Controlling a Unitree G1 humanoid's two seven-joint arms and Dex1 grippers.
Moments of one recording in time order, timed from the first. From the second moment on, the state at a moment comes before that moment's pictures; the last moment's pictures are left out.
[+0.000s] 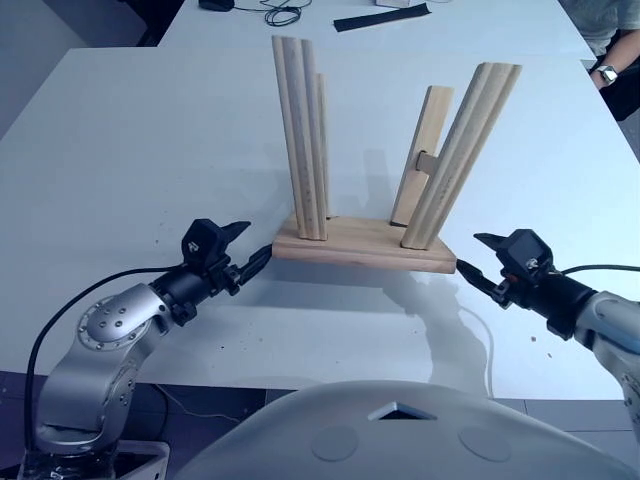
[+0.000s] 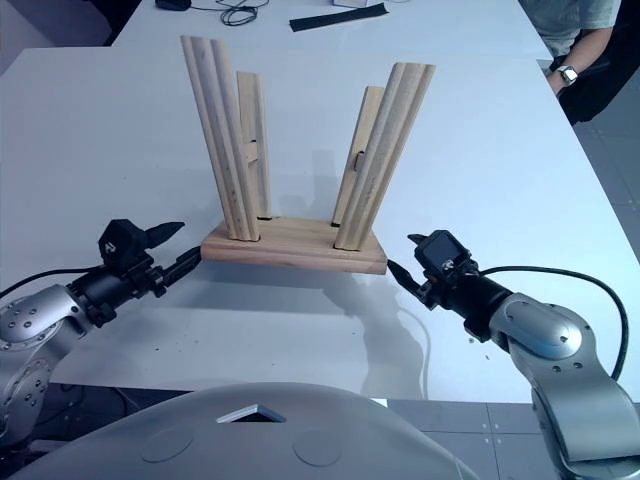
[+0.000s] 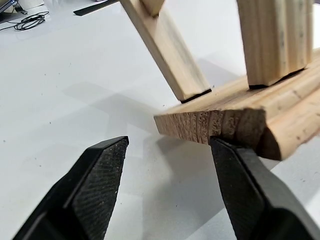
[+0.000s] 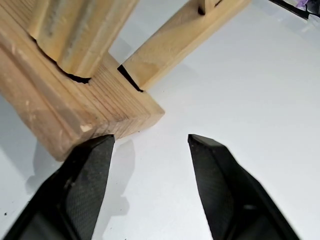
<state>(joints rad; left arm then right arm) 0.42 0.62 0.21 -0.79 -0.49 0.65 -0.55 0.43 -0.72 -0.22 -0.98 0.34 0.88 0.58</state>
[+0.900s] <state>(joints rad) 0.54 0.80 0.28 -0.63 -0.53 0.46 -0.89 0.50 -0.97 -0.32 -0.97 0.61 0.77 0.56</state>
